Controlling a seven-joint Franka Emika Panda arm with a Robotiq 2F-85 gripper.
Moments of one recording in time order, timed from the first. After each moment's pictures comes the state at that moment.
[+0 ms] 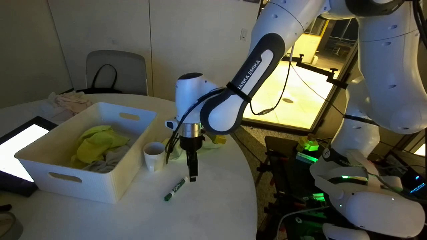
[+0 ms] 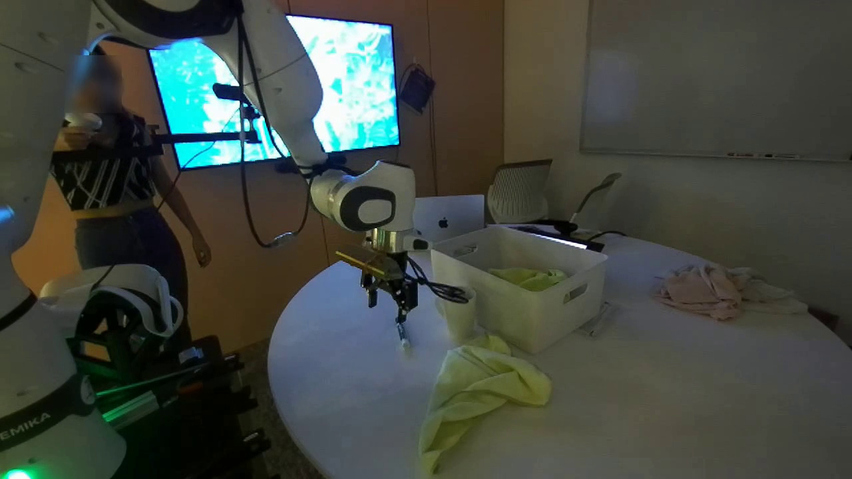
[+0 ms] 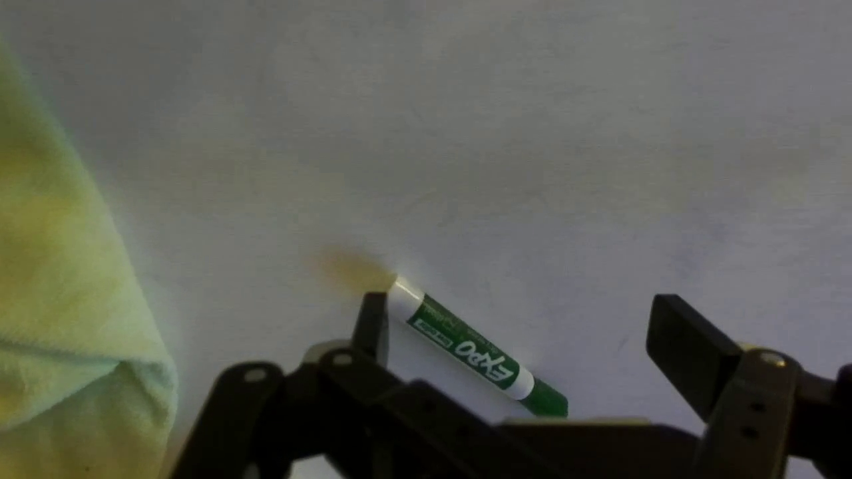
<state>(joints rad) 0.03 0.51 0.15 -2.15 0.04 2.58 -0.23</state>
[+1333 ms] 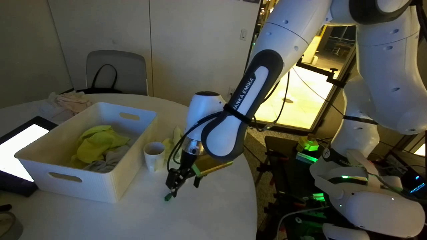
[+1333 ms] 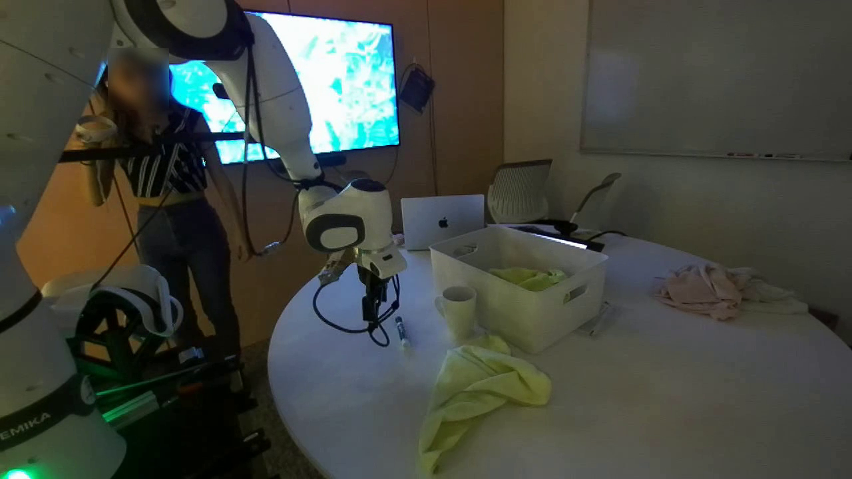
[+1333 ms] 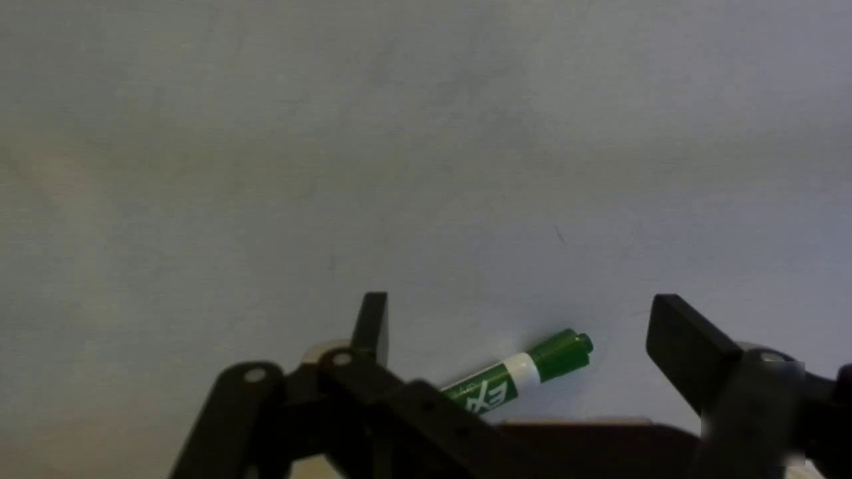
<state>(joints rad) 0.16 0.58 0.14 -2.22 0.46 2.91 0.53</state>
